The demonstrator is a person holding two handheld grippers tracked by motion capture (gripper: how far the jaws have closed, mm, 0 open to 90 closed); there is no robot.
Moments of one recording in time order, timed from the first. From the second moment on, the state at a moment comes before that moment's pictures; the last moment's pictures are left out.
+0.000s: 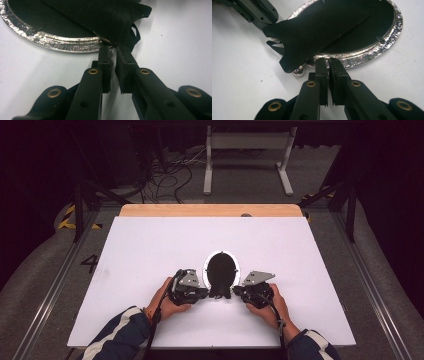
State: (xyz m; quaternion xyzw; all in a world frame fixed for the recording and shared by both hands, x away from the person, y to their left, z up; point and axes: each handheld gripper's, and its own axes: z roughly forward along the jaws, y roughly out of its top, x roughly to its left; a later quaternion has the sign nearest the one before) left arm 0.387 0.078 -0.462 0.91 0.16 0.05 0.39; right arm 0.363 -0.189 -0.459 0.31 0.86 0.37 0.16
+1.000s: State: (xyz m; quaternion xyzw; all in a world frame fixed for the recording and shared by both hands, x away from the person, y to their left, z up) left arm 0.353 0.175 -0.457 0.88 0.21 0.15 0.40; right arm 0.345 -0.198 -0.440 0.29 0.87 0.38 0.11
